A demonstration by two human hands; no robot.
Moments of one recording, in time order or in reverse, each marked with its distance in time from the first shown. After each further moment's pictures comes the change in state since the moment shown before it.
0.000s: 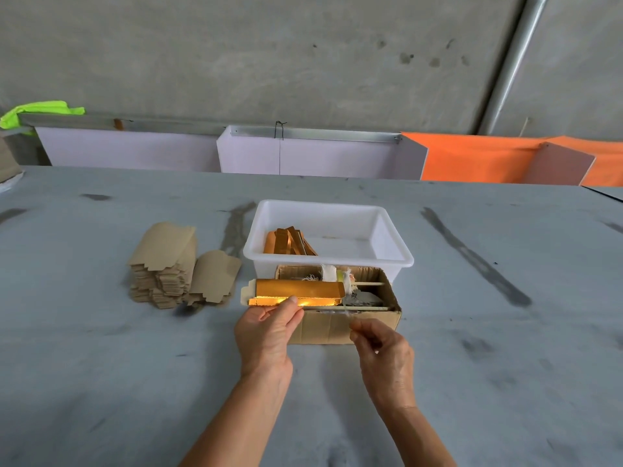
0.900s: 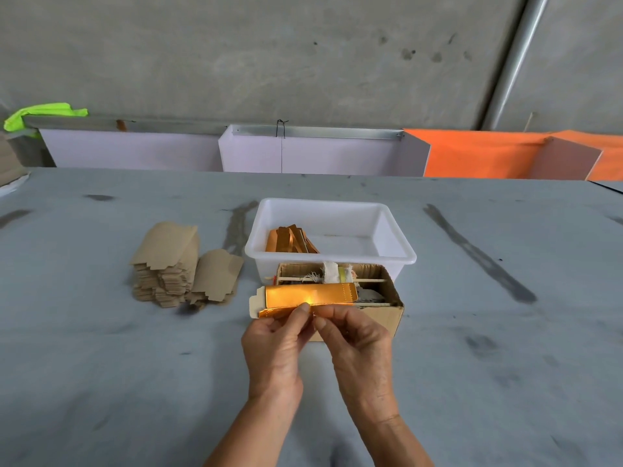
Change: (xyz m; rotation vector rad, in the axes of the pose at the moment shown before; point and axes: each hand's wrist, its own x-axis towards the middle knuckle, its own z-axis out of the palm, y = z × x) left_hand -0.027 -0.002 -0.003 -0.022 -0.118 0.070; right_hand -0.022 -0.069 0.009 0.536 -0.123 0.013
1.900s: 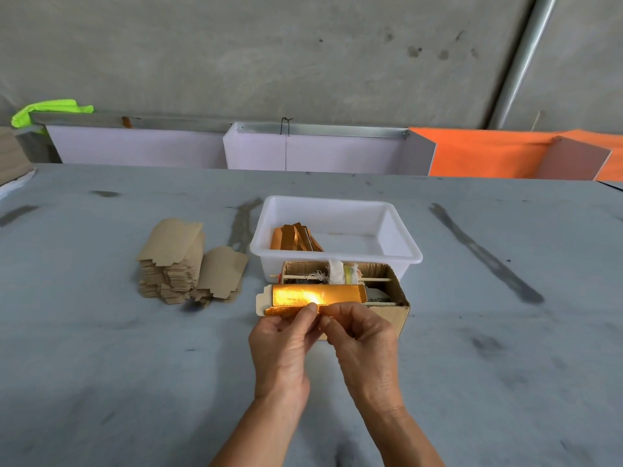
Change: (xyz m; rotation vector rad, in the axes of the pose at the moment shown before) left_hand 0.001 -0.003 -0.003 0.020 -0.015 -0.038; right_hand 0.005 0.000 -0.002 -0.138 -0.016 0.063
